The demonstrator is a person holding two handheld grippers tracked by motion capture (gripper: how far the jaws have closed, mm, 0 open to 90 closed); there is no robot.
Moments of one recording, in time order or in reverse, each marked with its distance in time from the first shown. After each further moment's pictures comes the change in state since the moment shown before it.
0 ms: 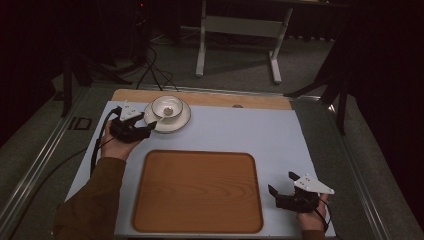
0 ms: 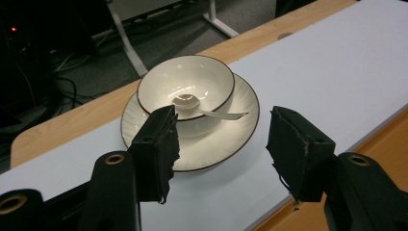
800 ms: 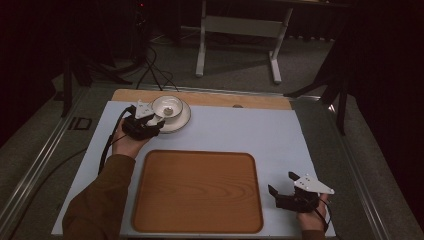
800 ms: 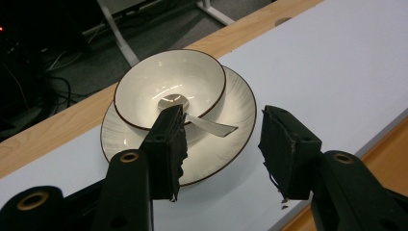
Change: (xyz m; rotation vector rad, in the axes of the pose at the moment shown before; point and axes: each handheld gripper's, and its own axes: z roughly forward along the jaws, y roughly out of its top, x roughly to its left) left arm -0.008 0.004 0.034 0.042 -0.010 0.043; right arm 0.000 0.000 0.000 0.001 0.002 0.000
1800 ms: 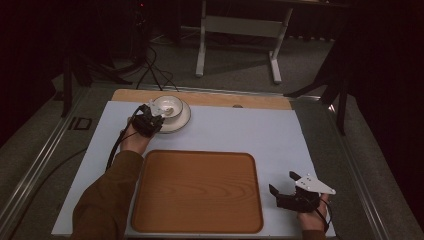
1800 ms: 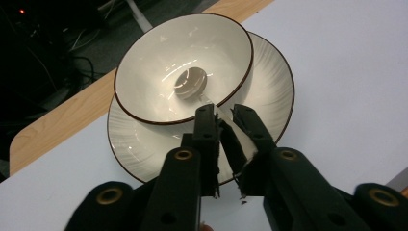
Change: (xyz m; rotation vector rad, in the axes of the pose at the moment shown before) left arm -0.003 0.003 0.038 0.139 0.098 0.083; right arm -0.002 0.000 -0.001 -0.010 -0.005 0.008
